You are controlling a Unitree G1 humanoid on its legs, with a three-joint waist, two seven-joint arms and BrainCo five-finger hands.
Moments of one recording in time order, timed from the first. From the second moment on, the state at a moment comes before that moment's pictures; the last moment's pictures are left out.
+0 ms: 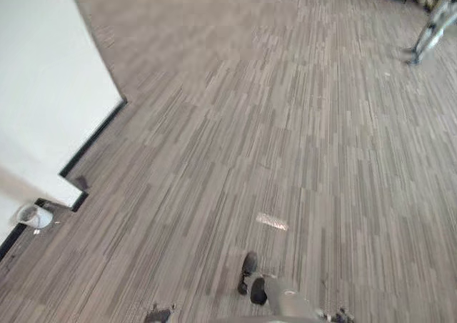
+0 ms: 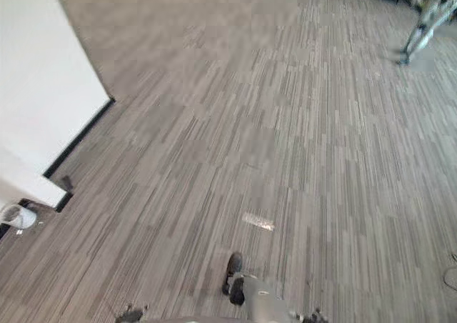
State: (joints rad) left arm 0.09 -0.03 0.56 1.06 0.04 -0.08 0.11; right arm 0.18 -0.03 -0.38 1.02 0.00 -0.09 -0.02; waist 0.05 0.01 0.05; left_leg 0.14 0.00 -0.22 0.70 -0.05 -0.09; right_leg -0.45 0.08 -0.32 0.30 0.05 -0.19
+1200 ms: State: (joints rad) left arm 0.17 0.02 0.32 1.05 -0.01 -0.14 0.11; right arm 0.07 -0.08 -0.20 1.15 -0.05 -0.09 -0.02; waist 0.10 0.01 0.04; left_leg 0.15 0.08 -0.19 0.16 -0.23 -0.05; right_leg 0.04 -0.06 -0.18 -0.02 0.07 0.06
